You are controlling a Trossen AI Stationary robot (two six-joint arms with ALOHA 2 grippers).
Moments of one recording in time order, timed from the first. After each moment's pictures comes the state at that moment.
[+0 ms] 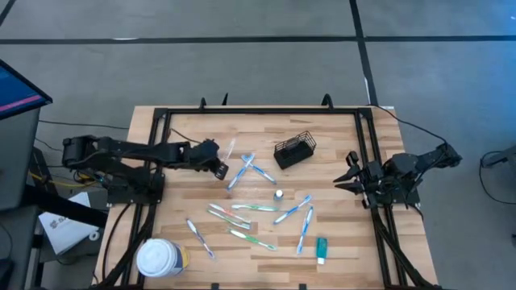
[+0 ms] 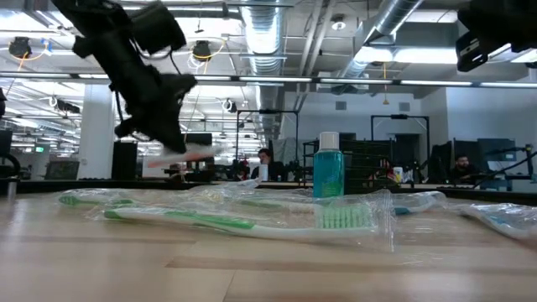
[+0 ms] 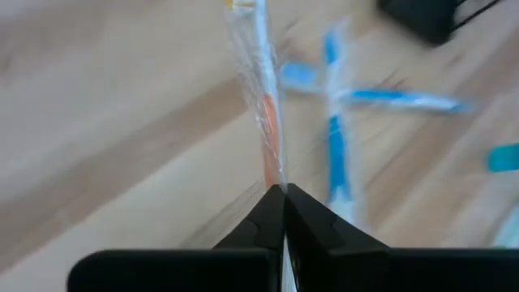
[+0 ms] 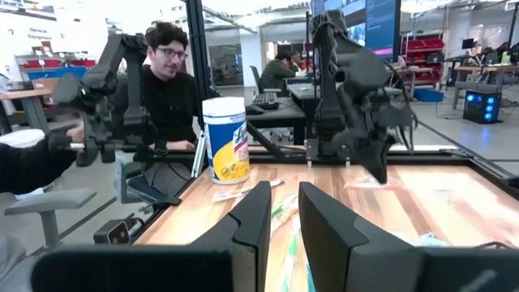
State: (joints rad) left arm 0.16 1.23 0.60 -0.25 -0.23 -0.73; right arm 0.38 0.06 0.19 -0.06 0.19 0.05
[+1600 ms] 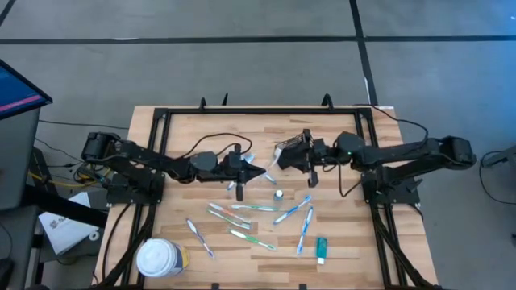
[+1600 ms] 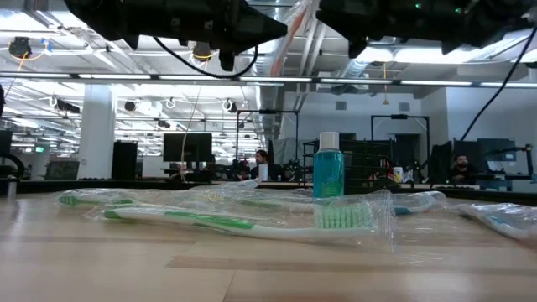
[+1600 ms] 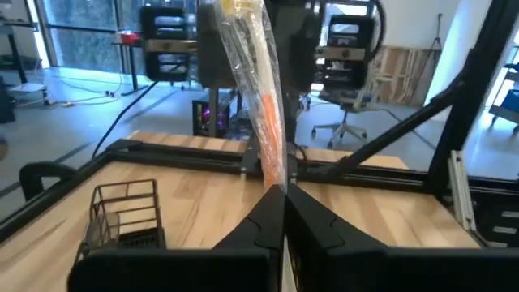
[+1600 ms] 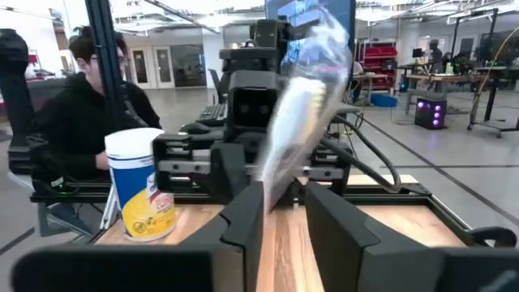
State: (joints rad) left arm -0.08 1.49 0.70 0.77 -0.16 -0.08; right arm -0.10 1.18 0.56 0.69 -0.18 0.04
